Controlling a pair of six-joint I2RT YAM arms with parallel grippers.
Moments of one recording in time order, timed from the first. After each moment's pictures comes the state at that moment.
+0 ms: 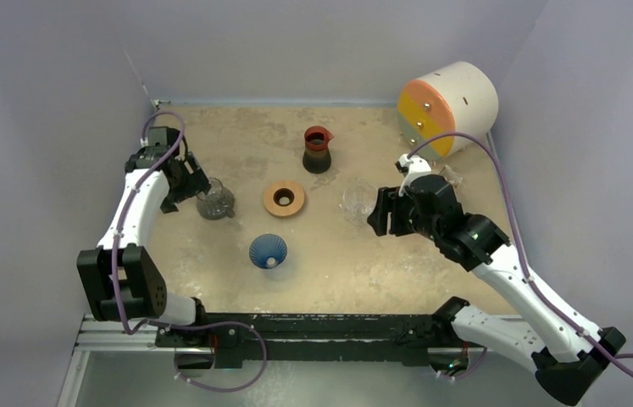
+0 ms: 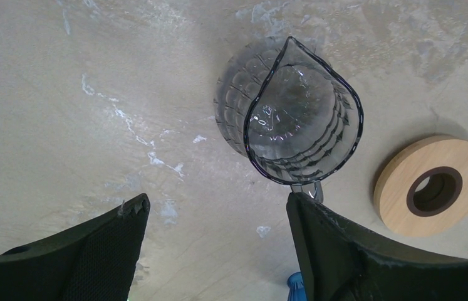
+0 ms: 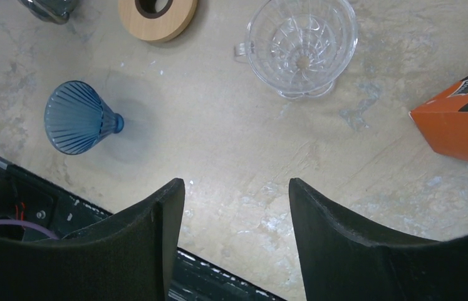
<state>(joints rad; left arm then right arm) 0.10 1.42 1.20 -0.88 -0.13 -0.49 0.66 0.91 1.00 -0.74 0.08 0.44</state>
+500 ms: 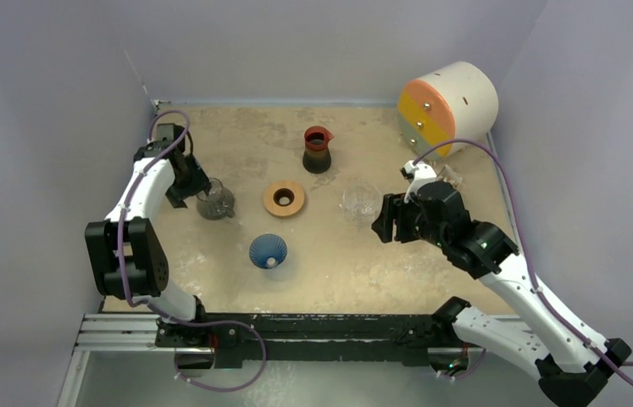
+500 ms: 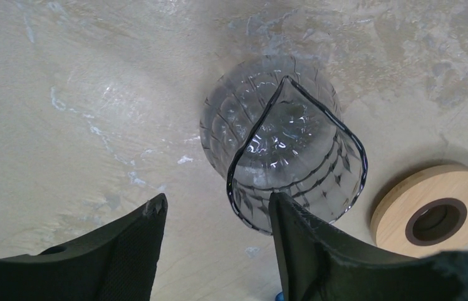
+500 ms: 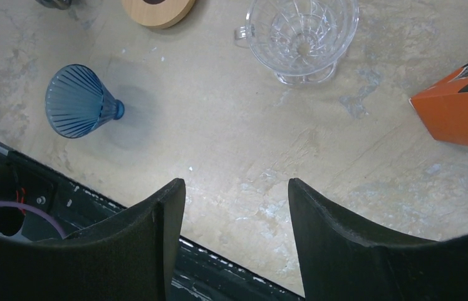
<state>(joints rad) 0.10 1.56 1.24 -0.85 -0.12 -0.53 0.66 0.84 0.97 -0.78 0.06 0.43</state>
